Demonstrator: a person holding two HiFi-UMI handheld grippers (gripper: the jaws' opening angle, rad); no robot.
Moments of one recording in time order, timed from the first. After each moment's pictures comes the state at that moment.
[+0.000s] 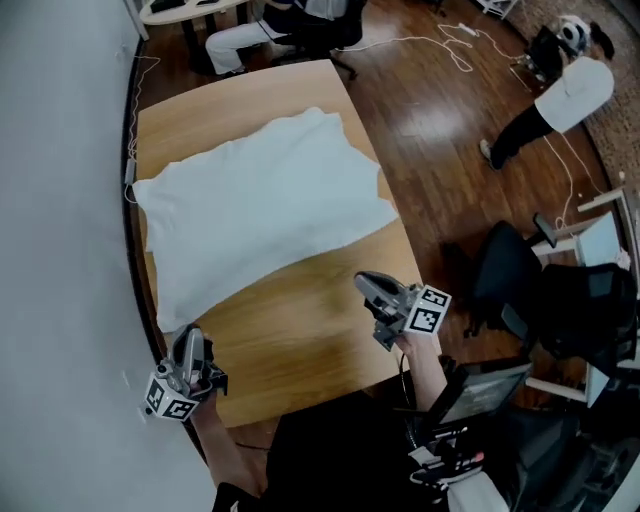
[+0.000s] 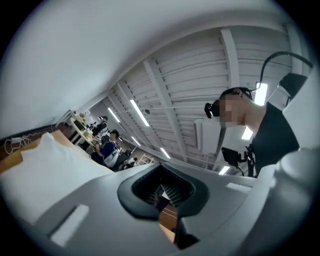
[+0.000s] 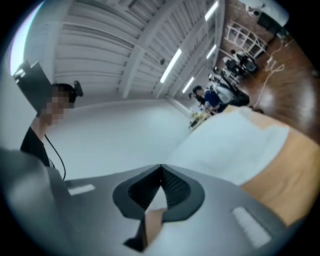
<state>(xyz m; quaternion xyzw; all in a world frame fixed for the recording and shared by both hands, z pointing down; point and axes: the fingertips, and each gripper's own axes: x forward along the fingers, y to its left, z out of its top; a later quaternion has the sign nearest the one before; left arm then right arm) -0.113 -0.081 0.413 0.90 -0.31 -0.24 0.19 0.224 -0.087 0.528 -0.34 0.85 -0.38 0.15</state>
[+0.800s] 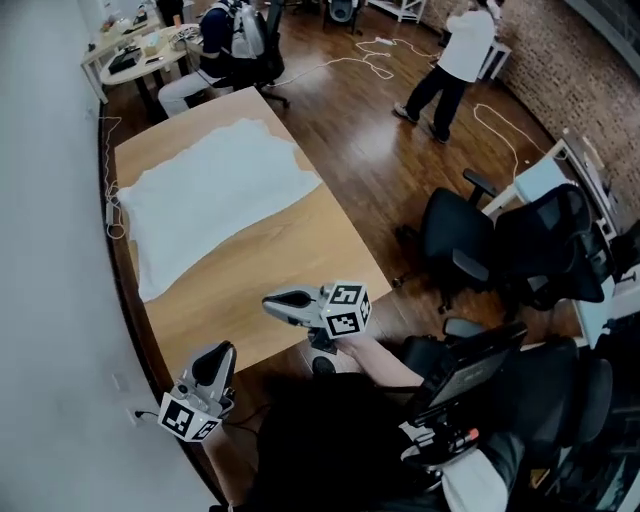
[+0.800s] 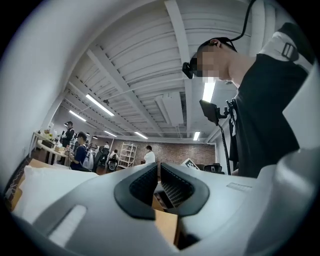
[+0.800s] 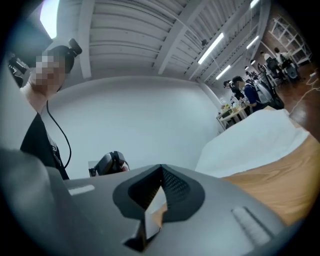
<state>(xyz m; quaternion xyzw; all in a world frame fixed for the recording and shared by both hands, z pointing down) -0.022 0.183 0.342 0.98 -0.19 -0.09 0.04 0.069 0.134 0.421 -0.25 0.92 -0.29 0.05</state>
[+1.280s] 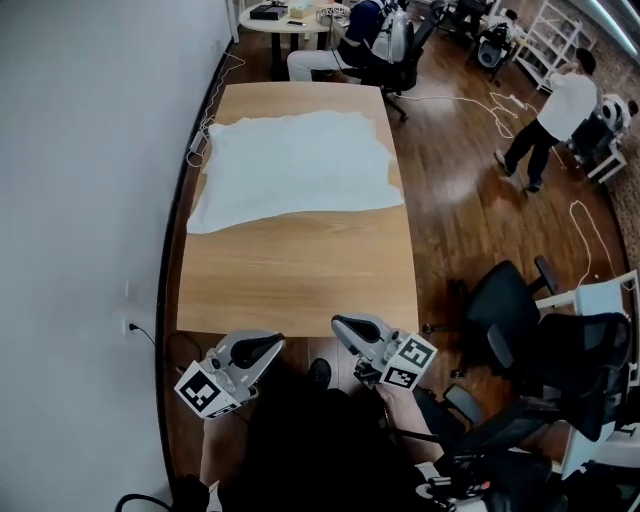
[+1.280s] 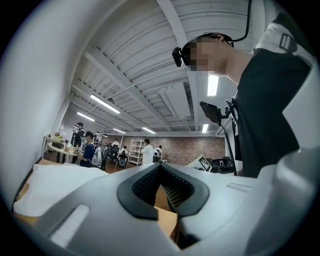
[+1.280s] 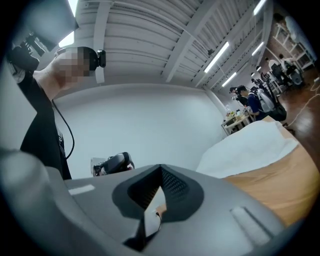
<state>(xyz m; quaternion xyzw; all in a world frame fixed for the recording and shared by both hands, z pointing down) 0.046 0.244 0.336 0.96 -0.26 -0.06 0.04 0.147 0.210 0.400 -0.23 0.94 -0.24 0.08</state>
